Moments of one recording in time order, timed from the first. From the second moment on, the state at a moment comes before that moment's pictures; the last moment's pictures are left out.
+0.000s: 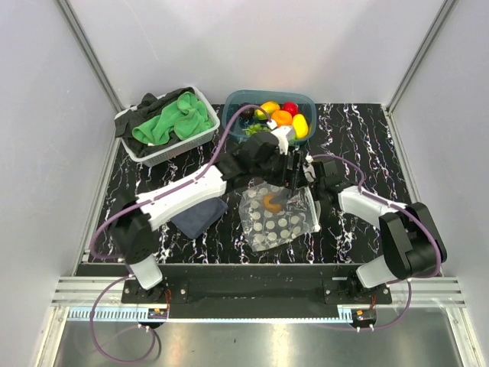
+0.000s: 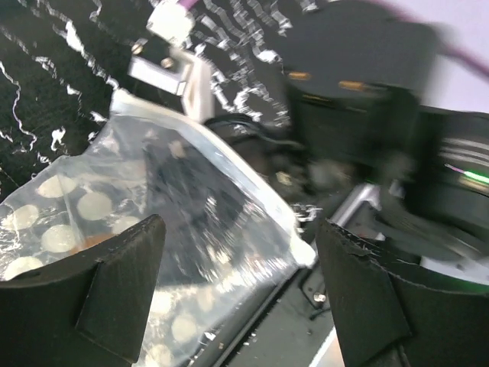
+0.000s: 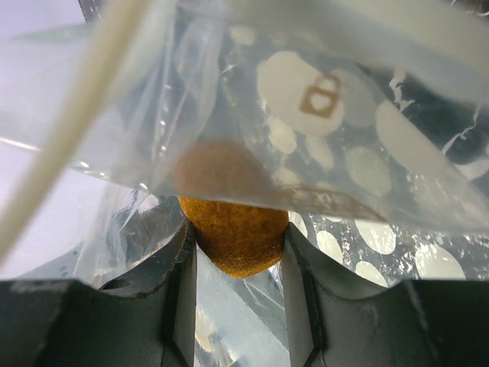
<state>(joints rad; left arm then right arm) -0.90 1.69 1.50 -0.36 0.18 -0.57 0.36 1.49 0.74 -0.10 -0.66 0.84</state>
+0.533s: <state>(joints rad) -0.90 1.84 1.64 -0.43 0.13 -0.58 0.36 1.43 0.74 -0.11 -0.66 0.86</state>
